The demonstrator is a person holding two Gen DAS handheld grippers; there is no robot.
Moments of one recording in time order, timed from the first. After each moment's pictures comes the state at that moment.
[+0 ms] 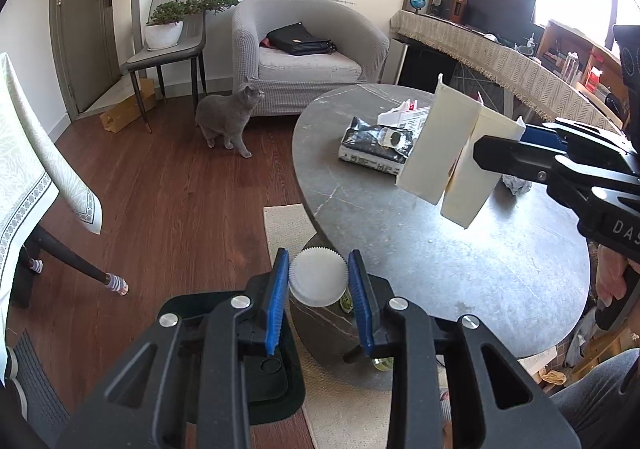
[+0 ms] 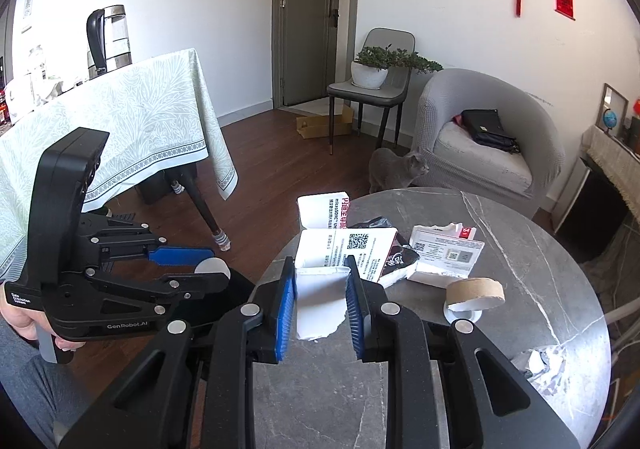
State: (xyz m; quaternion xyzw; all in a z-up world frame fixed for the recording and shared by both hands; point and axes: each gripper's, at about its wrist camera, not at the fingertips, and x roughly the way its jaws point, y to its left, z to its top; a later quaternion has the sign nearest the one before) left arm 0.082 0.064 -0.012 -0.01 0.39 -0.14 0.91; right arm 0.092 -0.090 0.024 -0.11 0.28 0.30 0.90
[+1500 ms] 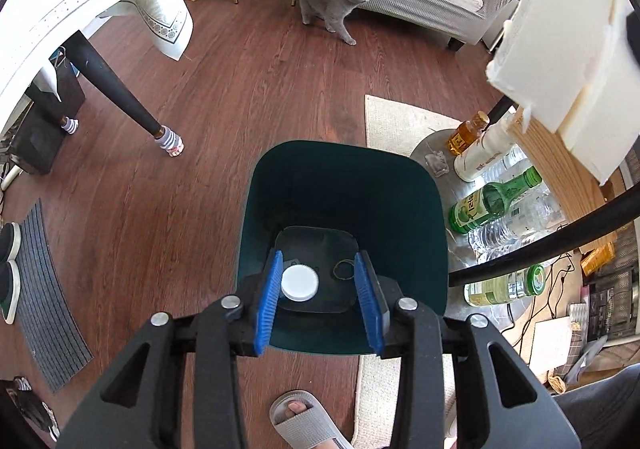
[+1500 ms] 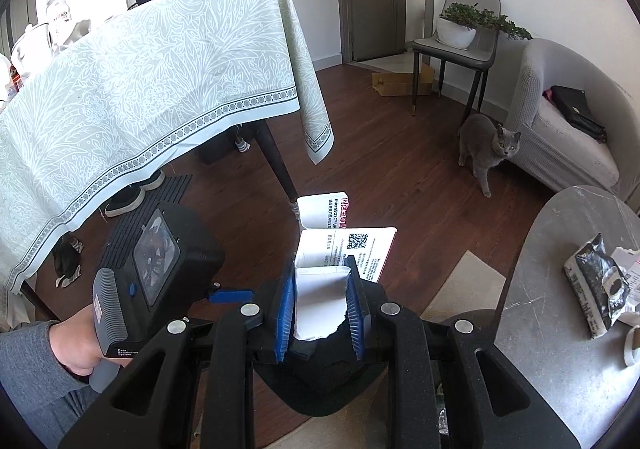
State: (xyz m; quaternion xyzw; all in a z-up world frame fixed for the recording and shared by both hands) left arm 0.075 0.211 -0.155 -0.08 0.54 -0.01 0.84; right arm 0.100 0.086 -0.035 -0.13 0.37 0.39 0.83
